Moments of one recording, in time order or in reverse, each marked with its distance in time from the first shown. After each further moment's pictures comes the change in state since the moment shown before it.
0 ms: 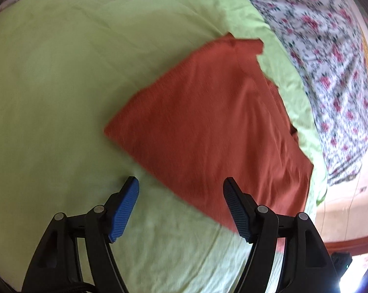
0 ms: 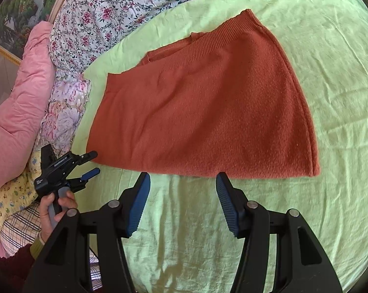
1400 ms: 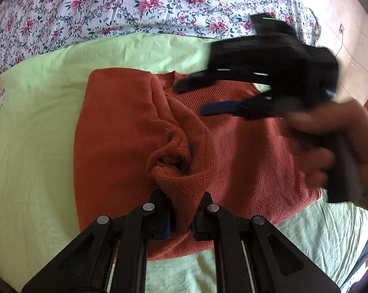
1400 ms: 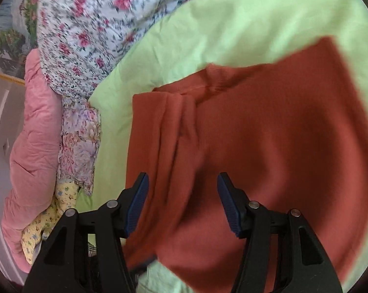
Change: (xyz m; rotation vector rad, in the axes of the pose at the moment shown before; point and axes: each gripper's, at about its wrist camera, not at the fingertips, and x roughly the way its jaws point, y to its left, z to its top) left arm 0.050 -0.233 -0.123 0.879 -0.107 0.080; right arm 0.110 -0.015 0.170 0.055 0.122 0.233
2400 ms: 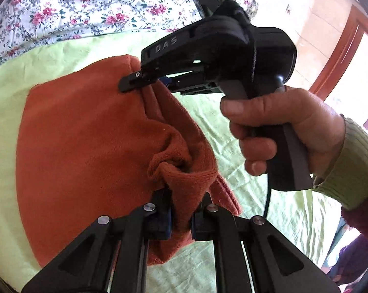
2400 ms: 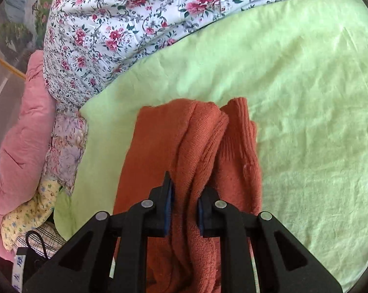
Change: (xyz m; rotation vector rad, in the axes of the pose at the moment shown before) left arm 0.020 -0.122 0.010 0.157 0.061 -0.323; right arm -0.087 -0.053 0.014 -0.122 -0.119 -0.101
